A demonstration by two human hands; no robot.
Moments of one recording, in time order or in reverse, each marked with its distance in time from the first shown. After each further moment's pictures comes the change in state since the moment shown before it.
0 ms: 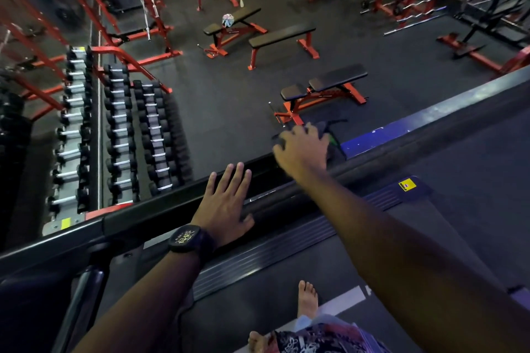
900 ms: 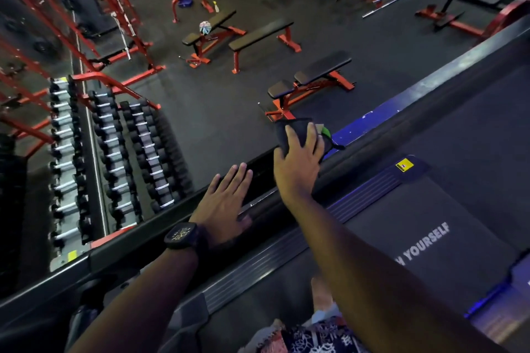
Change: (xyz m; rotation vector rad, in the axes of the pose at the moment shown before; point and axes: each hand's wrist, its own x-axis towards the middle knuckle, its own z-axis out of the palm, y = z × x) left_hand 0.041 0.010 -0.013 0.038 -0.111 0.159; right_hand -0.022 0.016 0.018 0.601 0.239 0.442
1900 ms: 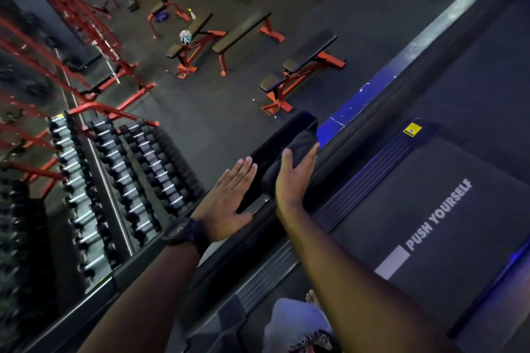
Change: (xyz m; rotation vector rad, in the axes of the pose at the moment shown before) left_hand 0.001 -0.034 -0.010 -0.131 -0.064 0.259; right_hand -0.057 -0.005 0.054 0.902 0.140 0.488
